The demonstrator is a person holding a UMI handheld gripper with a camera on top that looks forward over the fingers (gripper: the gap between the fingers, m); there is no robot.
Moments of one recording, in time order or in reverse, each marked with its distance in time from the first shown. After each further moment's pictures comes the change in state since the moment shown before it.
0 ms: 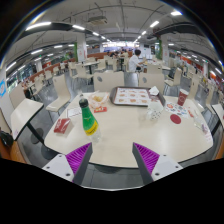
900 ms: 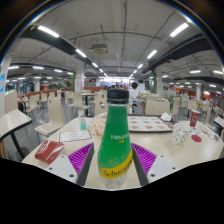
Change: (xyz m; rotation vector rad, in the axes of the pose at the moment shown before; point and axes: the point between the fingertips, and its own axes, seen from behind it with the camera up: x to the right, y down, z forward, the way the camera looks) arm -0.083 -0.057 0.188 0.426 0.096 -0.053
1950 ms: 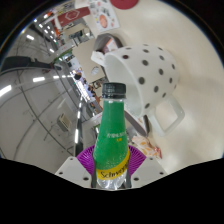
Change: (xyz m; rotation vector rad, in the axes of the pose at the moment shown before) arm 0.183 -0.099 0.125 -0.302 -0.462 1.984
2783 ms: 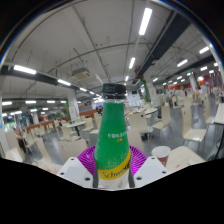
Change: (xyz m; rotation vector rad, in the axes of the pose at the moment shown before) arm -0.229 -0.187 -0.128 0.422 0.202 -1.794
